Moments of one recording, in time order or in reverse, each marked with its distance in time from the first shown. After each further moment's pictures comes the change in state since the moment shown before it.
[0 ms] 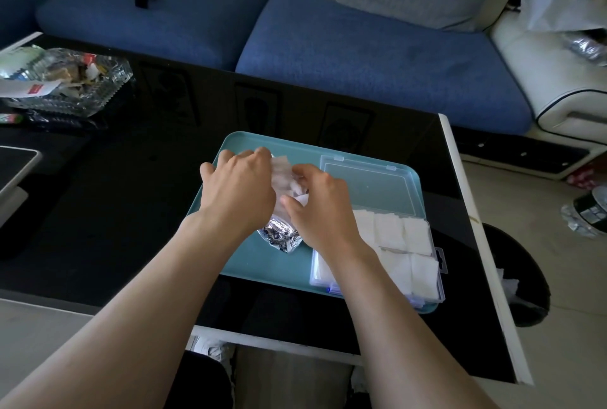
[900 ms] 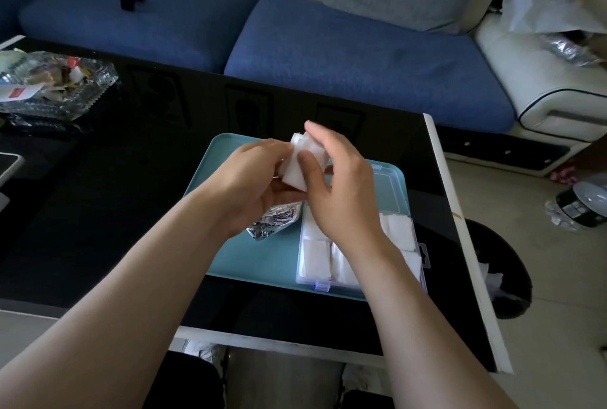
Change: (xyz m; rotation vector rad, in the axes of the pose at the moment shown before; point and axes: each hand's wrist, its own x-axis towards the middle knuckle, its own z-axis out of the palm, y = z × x) left_hand 0.000 0.039 -0.023 -1.502 -0.394 -0.330; right_hand -0.004 -0.005 -0.053 0.145 0.256 -0.192
